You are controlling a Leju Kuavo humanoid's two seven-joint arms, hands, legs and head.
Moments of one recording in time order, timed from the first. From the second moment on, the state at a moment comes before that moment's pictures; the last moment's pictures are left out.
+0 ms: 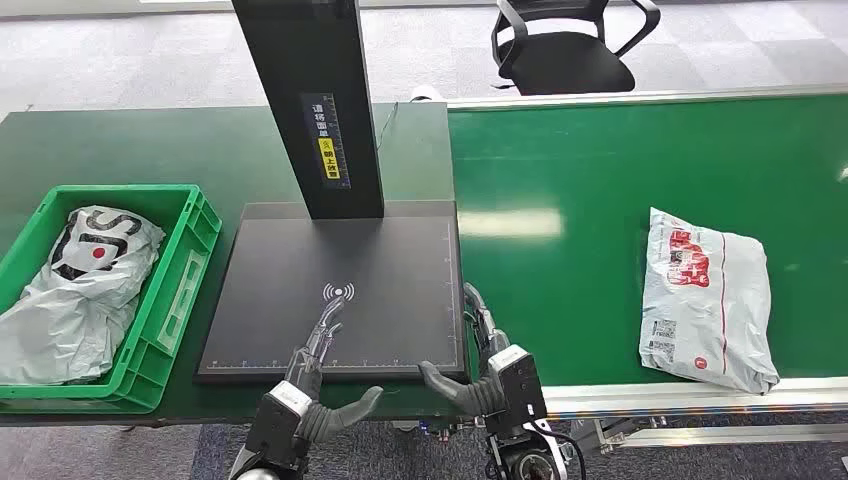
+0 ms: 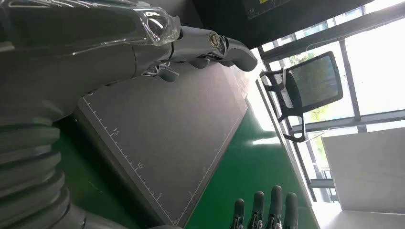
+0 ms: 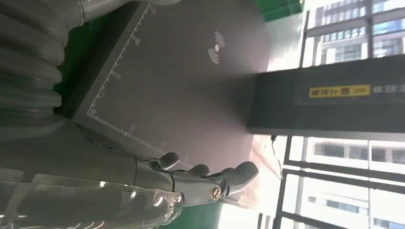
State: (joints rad) left arm 0.05 -0.23 -0.15 -1.29 -0.43 -0.09 -0.44; right arm 0.04 0.31 0.18 -1.24 0.29 0.10 -0.45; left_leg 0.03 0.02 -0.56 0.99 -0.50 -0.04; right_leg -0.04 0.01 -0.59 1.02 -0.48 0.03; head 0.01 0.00
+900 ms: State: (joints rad) left arm 0.04 -0.23 -0.17 -1.26 -0.40 -0.10 -0.46; right arm -0.59 0.01 0.00 -0.61 0.62 -0.12 -0.27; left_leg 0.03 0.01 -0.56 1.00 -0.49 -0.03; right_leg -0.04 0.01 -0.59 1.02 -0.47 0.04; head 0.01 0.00
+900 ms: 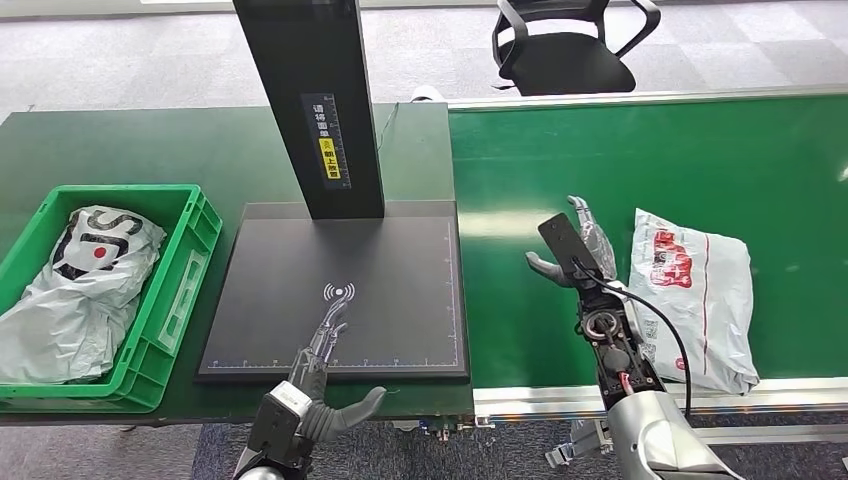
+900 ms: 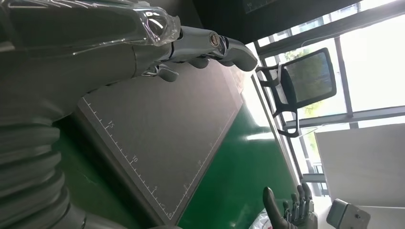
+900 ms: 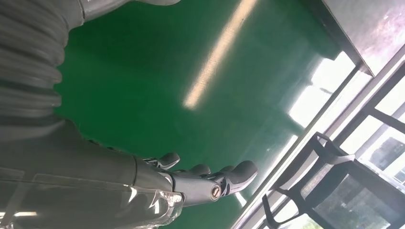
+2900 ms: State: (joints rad) left arm 0.10 -0.22 -0.18 -1.32 -0.36 -0.09 -0.47; right arm -0.75 -0.17 -0.15 -0.24 1.47 0.24 0.64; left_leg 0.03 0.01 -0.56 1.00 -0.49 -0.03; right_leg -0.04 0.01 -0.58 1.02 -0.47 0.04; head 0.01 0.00
